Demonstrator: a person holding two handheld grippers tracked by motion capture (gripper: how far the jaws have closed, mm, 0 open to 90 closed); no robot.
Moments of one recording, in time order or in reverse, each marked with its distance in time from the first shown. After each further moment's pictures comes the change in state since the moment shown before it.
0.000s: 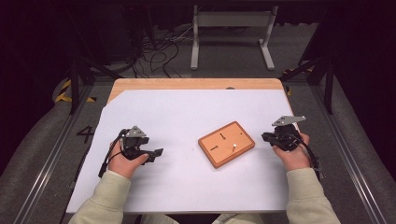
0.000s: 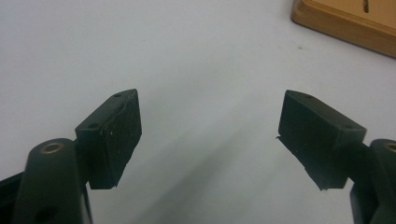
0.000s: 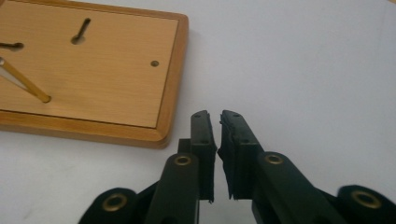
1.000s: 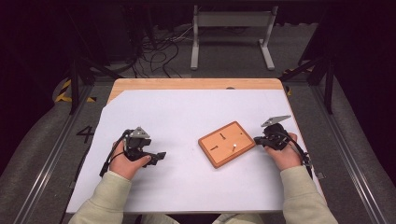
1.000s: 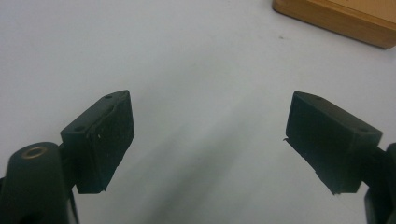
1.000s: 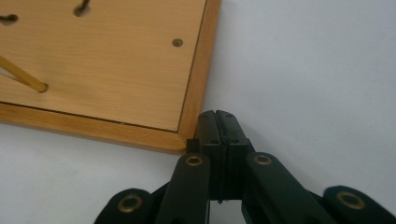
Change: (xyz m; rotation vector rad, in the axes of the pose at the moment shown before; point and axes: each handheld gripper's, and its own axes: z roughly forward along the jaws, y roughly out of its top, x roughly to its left) left arm -0.008 0.004 0.002 0.048 -0.041 0.011; right arm 0.002 0.002 0.039 0.108 0.098 -0.005
